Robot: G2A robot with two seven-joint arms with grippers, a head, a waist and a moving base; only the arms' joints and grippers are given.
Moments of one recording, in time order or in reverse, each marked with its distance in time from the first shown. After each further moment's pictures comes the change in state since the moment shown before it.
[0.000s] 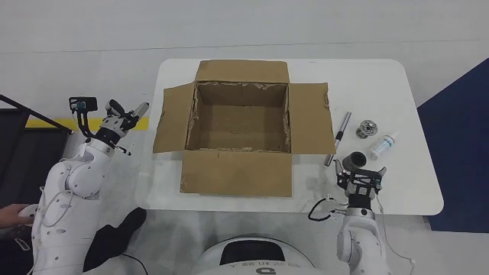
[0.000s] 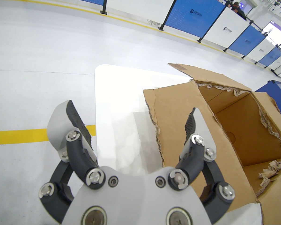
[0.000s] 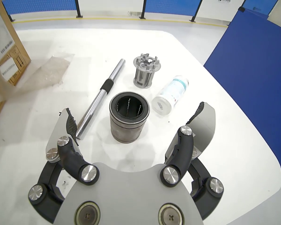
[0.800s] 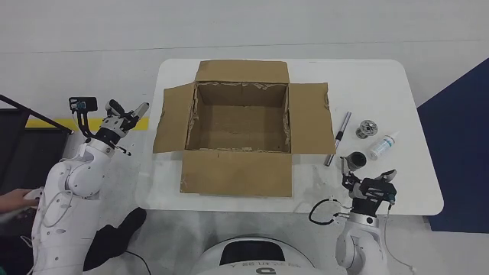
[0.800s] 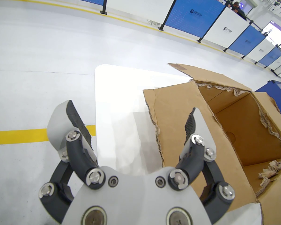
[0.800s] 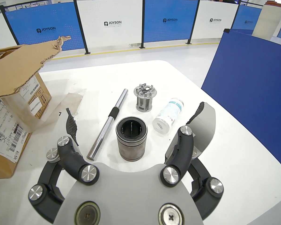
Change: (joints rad) left arm 0.000 0.000 0.000 0.000 0.000 0.000 0.000; right arm -0.045 -0.012 0.004 -0.031 0.132 -0.047 -0.275
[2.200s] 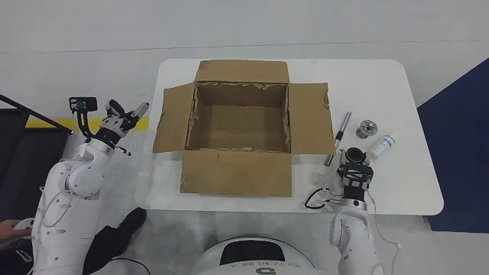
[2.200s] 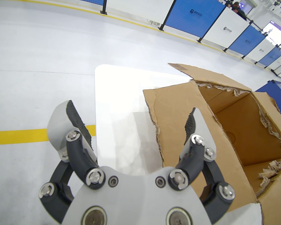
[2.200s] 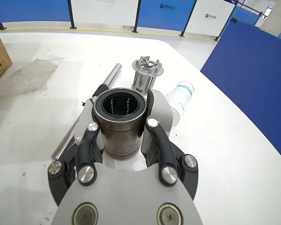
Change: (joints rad) left arm 0.000 0.000 0.000 0.000 0.000 0.000 0.000; right arm 0.209 -0.009 0.032 0.278 -0.154 0.078 0.063
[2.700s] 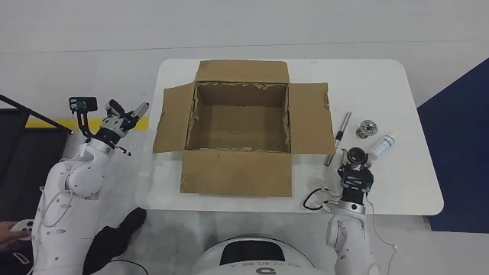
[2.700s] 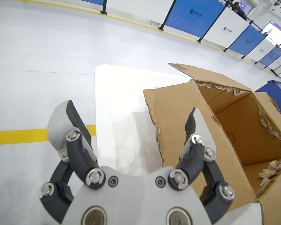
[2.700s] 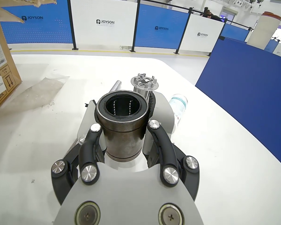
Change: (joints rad) left arm 0.000 0.000 0.000 0.000 0.000 0.000 0.000; right arm 0.026 -0.015 -0.003 0.071 0.002 0.036 -0.191
